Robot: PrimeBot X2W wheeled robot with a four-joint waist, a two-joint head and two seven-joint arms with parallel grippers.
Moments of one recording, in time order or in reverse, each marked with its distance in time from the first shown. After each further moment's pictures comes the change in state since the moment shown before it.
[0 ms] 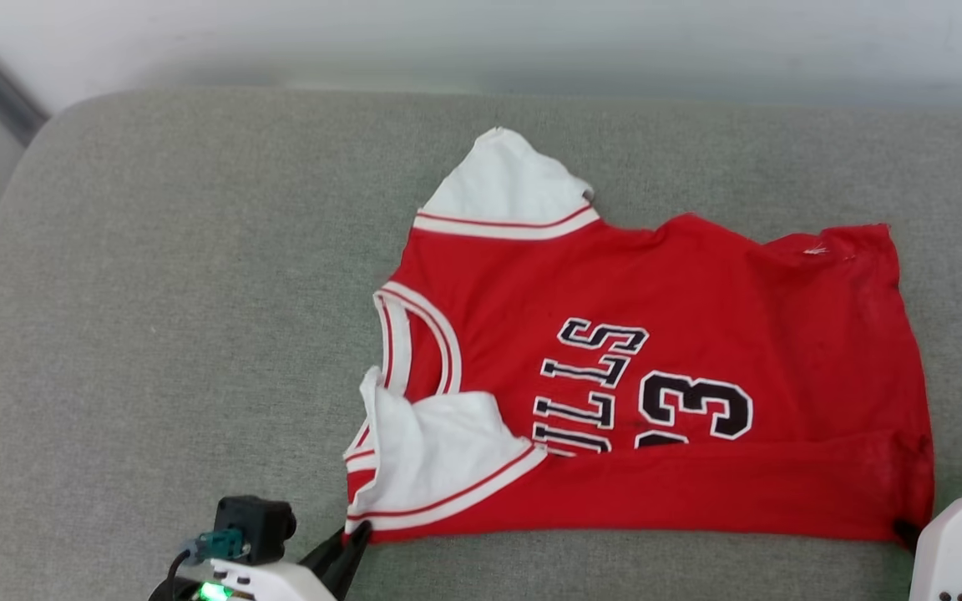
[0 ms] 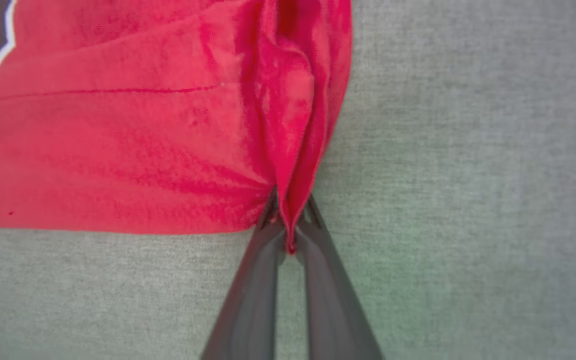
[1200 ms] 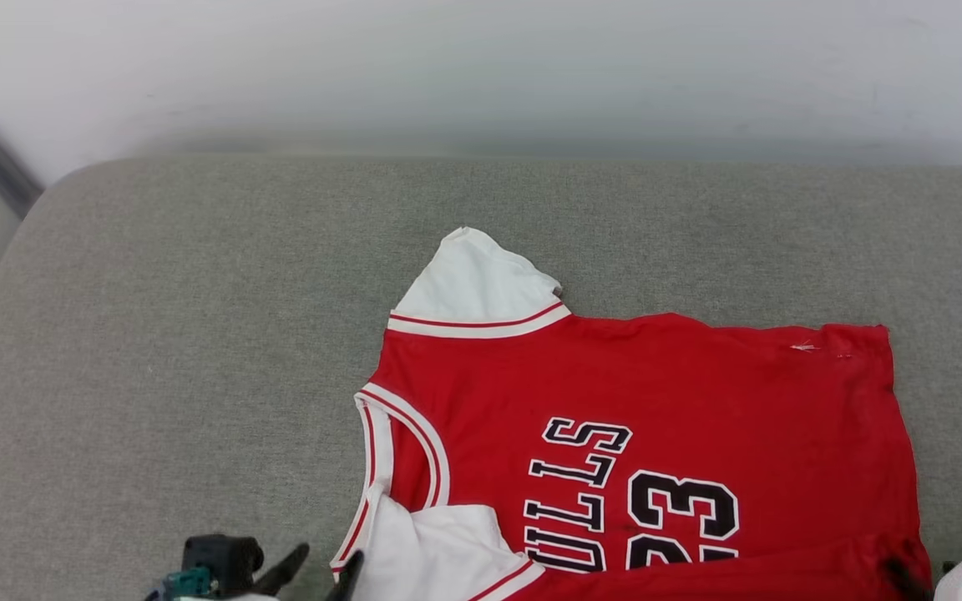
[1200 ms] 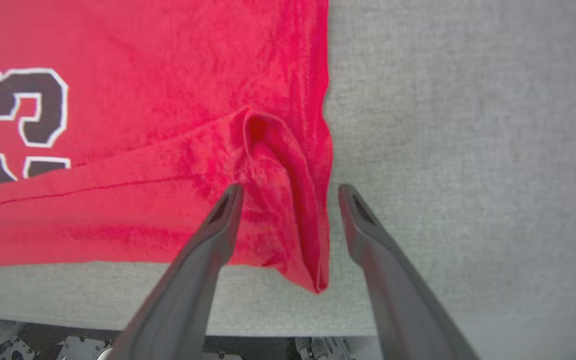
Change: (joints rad) left arm 0.078 0.012 0.007 0.103 -0.049 -0.053 -0.097; right arm 0.150 0.018 -0.038 -0.102 0.017 0.000 0.004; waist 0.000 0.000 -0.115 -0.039
